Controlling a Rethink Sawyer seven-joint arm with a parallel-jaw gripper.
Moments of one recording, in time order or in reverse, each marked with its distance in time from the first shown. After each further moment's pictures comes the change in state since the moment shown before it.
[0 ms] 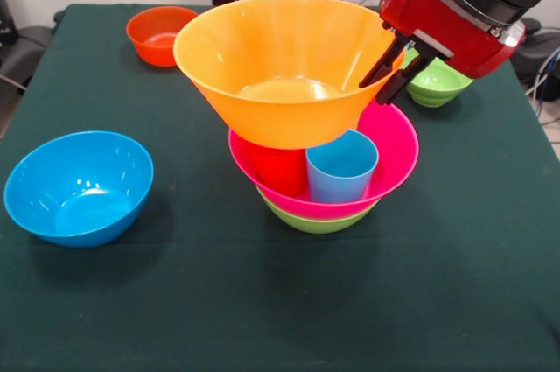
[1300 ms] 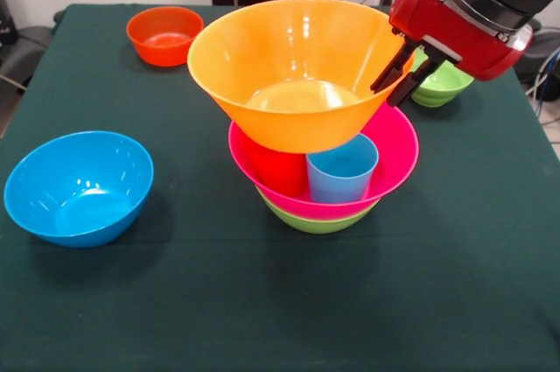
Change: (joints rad) arm 0.000 -0.005 0.034 0.004 0.000 0.023 0.000
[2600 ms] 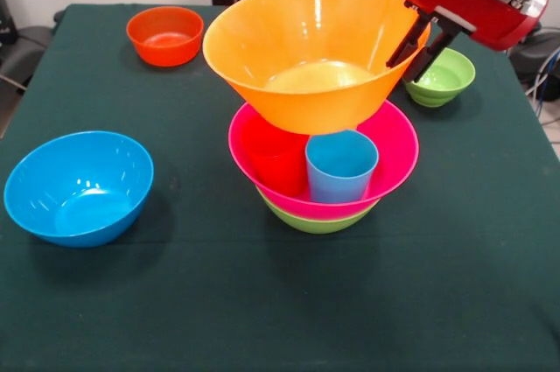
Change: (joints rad) arm 0.000 -0.070 0.059 0.066 0.000 0.016 0.000
